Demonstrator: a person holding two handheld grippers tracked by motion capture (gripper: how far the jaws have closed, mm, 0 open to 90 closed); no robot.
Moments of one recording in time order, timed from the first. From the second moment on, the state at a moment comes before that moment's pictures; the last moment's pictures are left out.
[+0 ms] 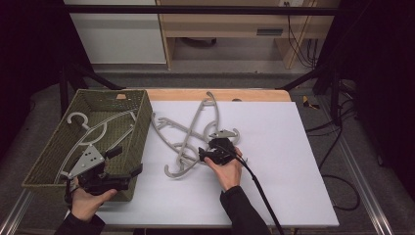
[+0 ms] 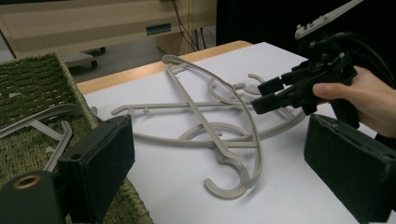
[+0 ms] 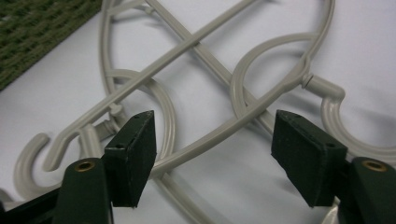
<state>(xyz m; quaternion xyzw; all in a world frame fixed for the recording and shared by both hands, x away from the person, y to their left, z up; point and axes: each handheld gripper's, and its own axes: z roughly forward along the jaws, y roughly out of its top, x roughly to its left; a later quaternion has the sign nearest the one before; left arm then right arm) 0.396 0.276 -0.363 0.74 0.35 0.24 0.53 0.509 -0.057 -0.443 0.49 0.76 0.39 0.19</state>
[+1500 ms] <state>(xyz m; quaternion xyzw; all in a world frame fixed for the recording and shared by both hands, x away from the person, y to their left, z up) 0.397 0.279 -0.362 0.74 0.35 0.23 0.52 0.519 -0.088 -0.453 0.52 0.78 0.31 0.14</state>
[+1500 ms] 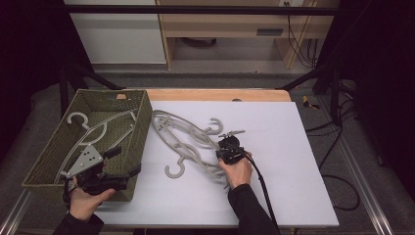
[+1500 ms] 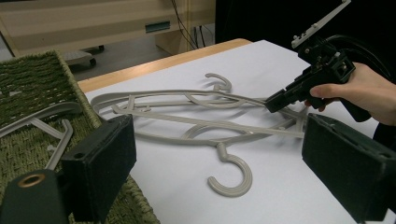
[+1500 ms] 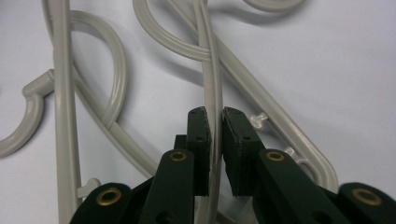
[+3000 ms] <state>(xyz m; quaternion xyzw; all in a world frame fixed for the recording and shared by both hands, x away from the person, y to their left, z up) 0.397 0.280 -0.361 0.75 0.35 0.23 0.52 0.528 -0.117 -0.419 0.49 0.78 0.35 0.15</state>
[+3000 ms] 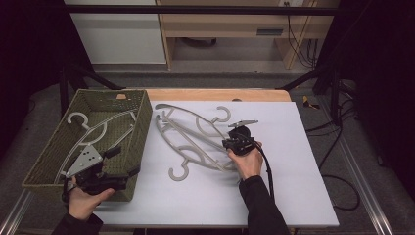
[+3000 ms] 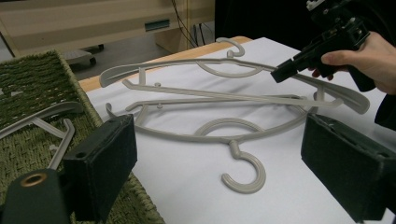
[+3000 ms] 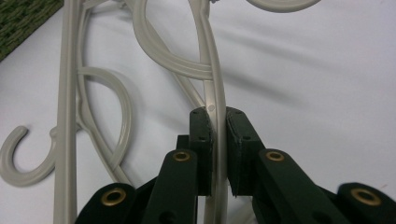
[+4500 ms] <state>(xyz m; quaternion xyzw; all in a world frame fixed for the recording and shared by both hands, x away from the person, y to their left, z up) 0.393 0.181 -0.333 0.93 0.14 0.13 0.32 0.396 -0.151 -0.343 0.14 0.90 0.39 0.08</state>
